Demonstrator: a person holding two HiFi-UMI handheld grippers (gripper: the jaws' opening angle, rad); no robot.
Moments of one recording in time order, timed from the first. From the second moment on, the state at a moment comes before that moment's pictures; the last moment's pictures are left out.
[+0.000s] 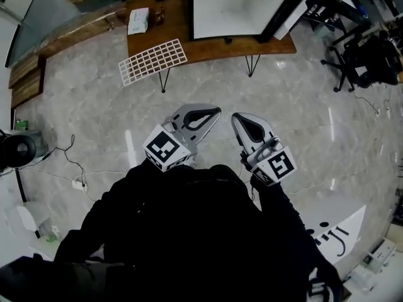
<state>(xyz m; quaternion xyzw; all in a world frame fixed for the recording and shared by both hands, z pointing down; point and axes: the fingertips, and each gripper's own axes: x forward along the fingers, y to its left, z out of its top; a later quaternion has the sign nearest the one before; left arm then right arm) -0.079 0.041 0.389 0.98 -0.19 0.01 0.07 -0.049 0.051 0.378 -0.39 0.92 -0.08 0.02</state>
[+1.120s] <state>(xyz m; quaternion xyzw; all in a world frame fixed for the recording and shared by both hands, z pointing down) -0.282 -0.121 0.414 0.85 -0.52 -0.02 0.10 -0.246 -0.136 0.400 -0.08 0.99 -0.06 0.00</state>
